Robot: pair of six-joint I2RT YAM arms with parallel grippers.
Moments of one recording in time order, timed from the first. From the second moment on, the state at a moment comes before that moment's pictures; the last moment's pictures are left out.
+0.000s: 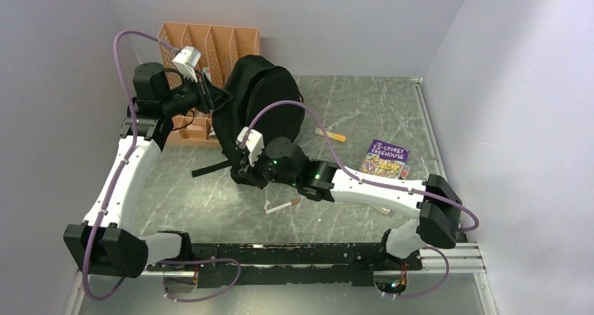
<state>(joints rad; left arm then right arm) -0.10 1.23 1.23 -0.26 0.69 -0.26 1.15 1.49 1.13 0.02 -0.03 0.02</state>
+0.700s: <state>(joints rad) -0.03 1.32 1.30 -0.19 0.71 -0.50 1.12 1.51 1.09 0.09 -0.10 0.03</state>
